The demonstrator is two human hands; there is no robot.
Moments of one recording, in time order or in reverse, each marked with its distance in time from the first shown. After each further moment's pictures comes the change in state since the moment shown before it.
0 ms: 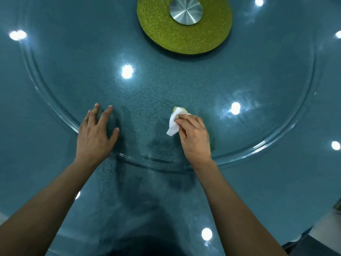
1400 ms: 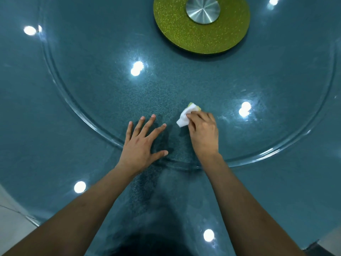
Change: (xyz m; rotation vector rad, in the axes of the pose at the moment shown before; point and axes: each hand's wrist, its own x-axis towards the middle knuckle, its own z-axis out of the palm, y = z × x) left_hand -0.027 0.048 0.039 0.059 -0.202 0.268; right_hand 0.016 -0.001 0.016 -0.133 -0.030 0.035
